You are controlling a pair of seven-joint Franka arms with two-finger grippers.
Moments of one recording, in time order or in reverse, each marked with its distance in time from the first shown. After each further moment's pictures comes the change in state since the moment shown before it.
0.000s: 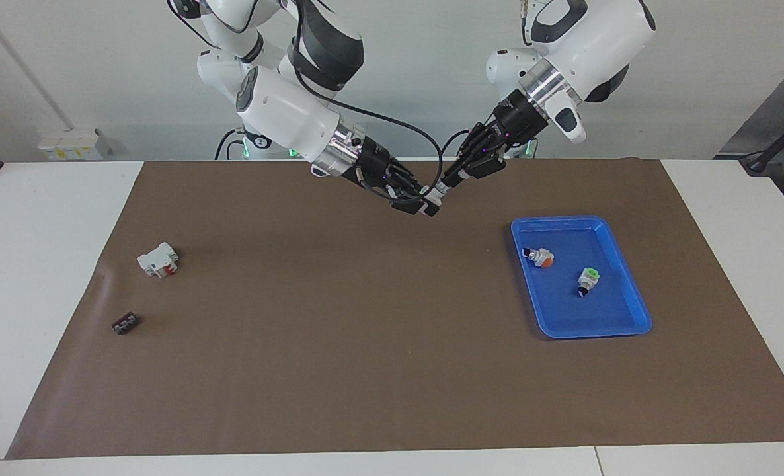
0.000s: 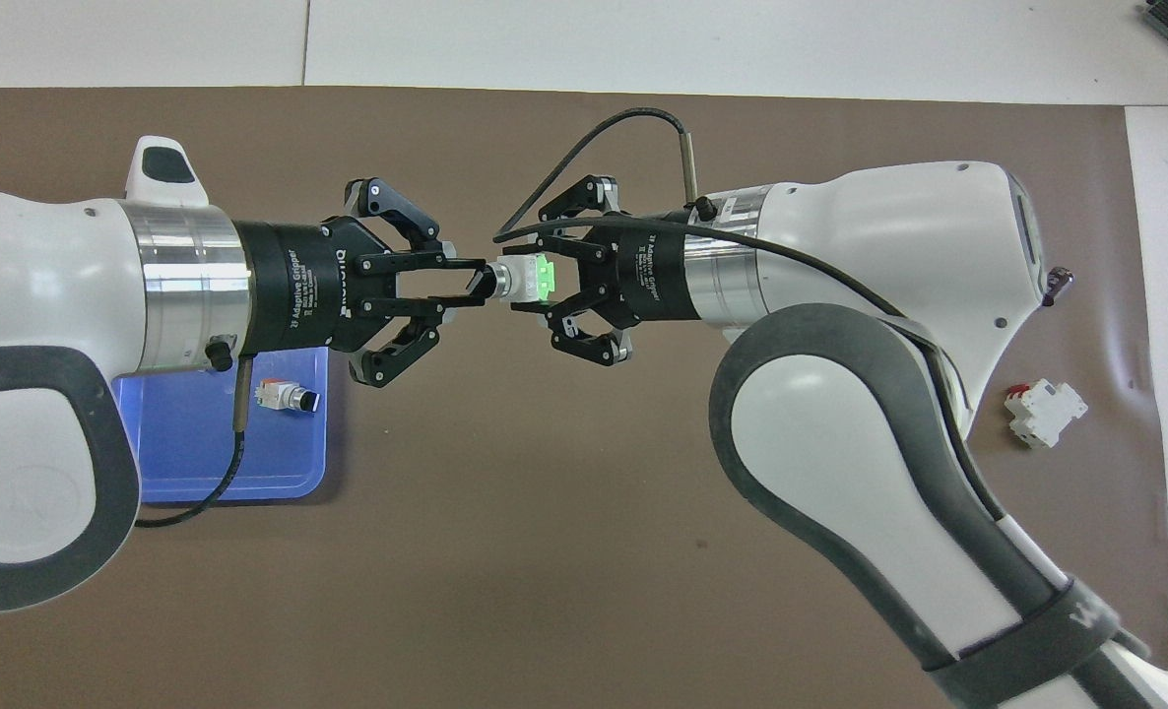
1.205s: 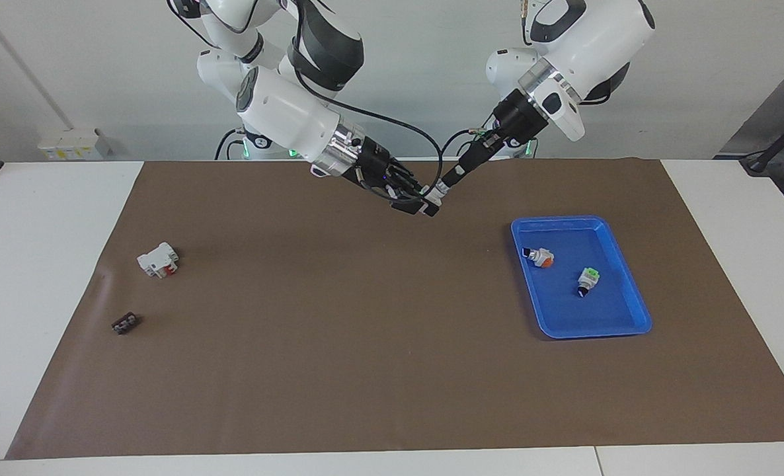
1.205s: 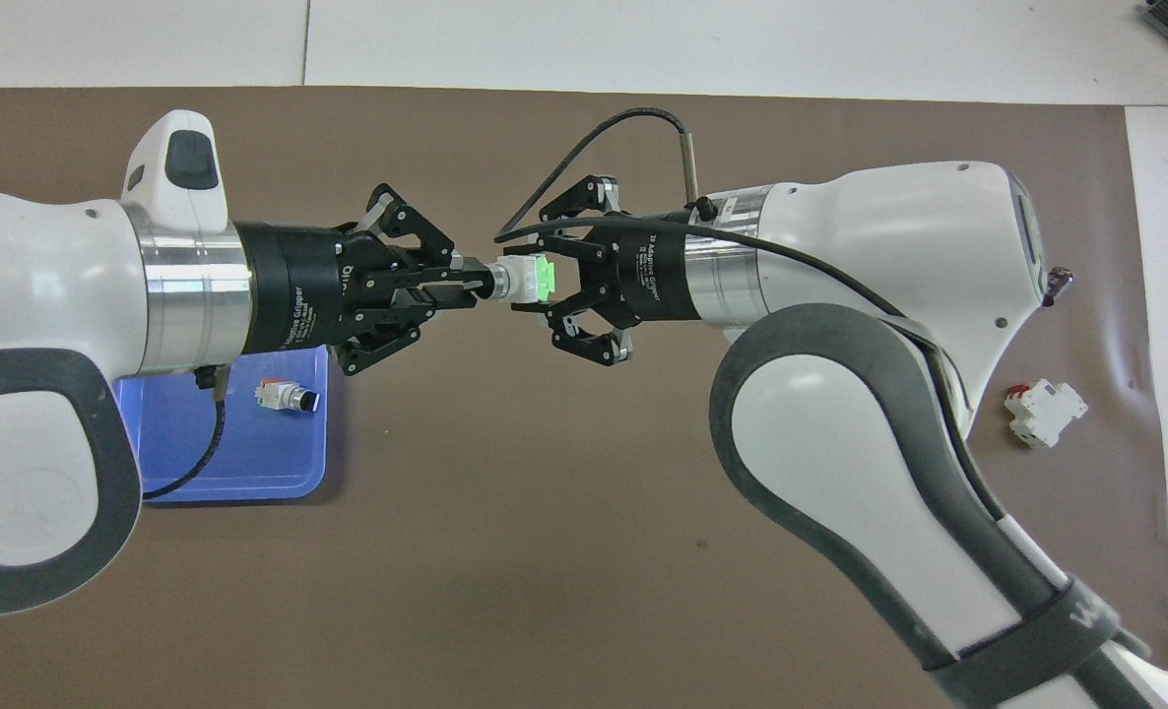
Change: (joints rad) left arm 0.000 -0.001 -0.001 0.000 0.012 0.000 0.568; right arm 0.000 0.000 0.000 -0.001 0.000 0.000 0.000
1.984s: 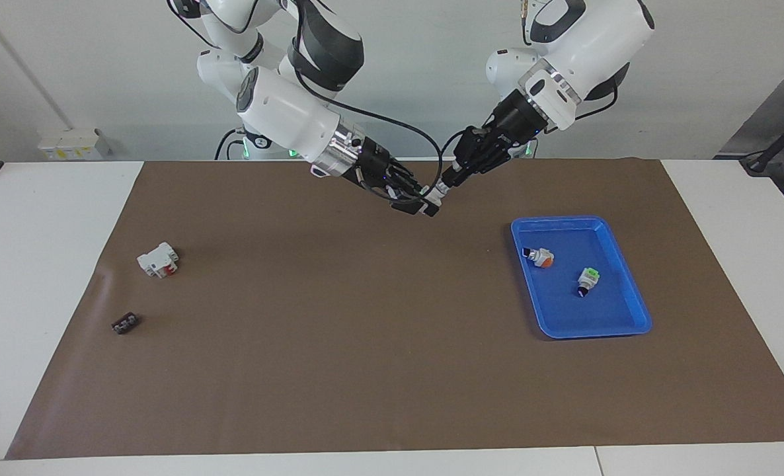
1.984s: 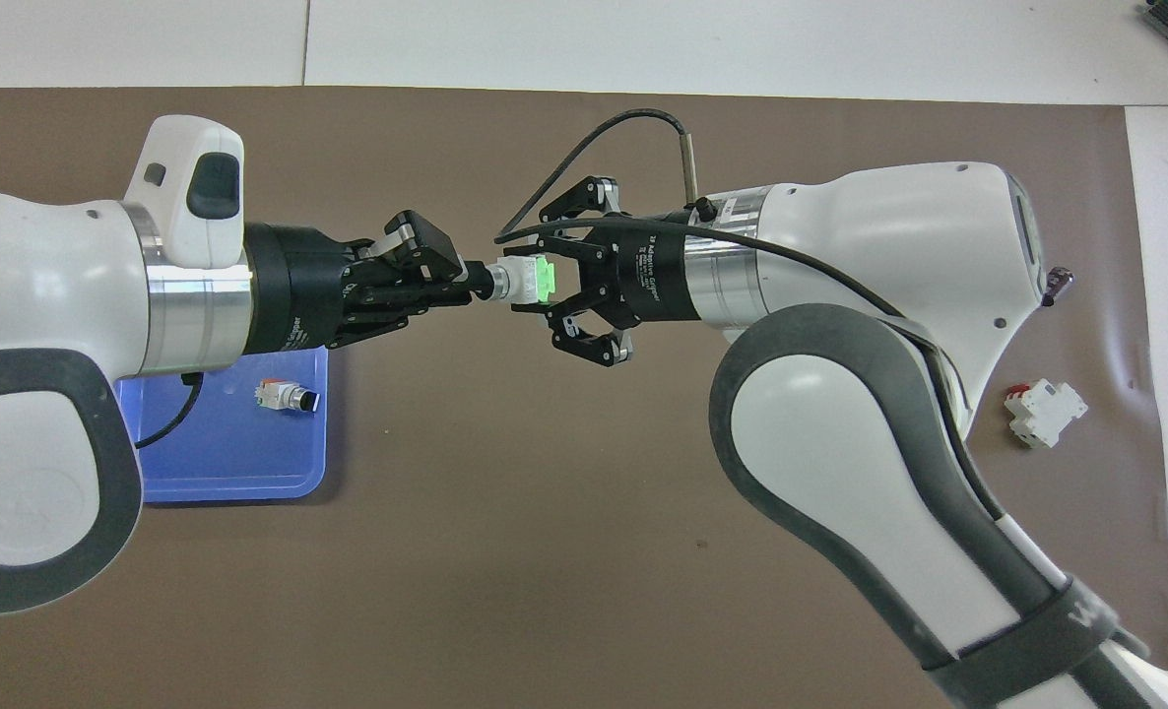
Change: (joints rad) left arm 0.000 0.000 0.000 -0.002 0.002 0.000 0.445; right arm 0.000 0.000 0.000 -0.002 0.000 0.000 0.000
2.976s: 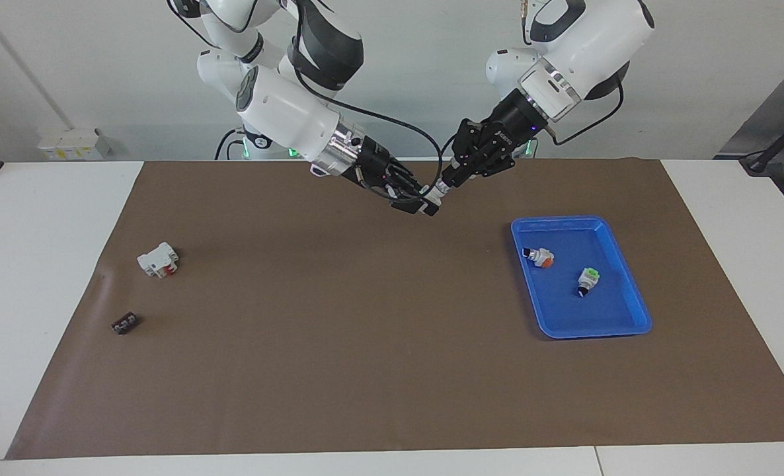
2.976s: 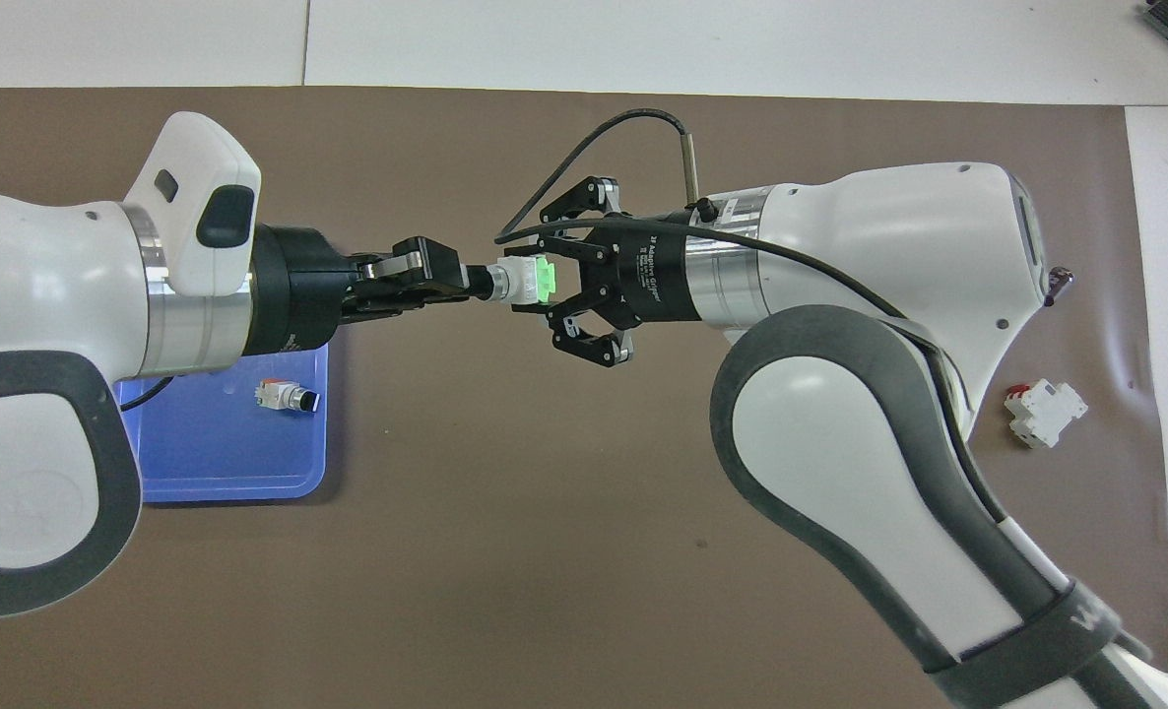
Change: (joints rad) left arm 0.000 -0.003 -0.001 -0.001 0.000 0.001 0.239; right arm -0.001 -0.003 0.000 -0.001 0.000 -0.001 0.000
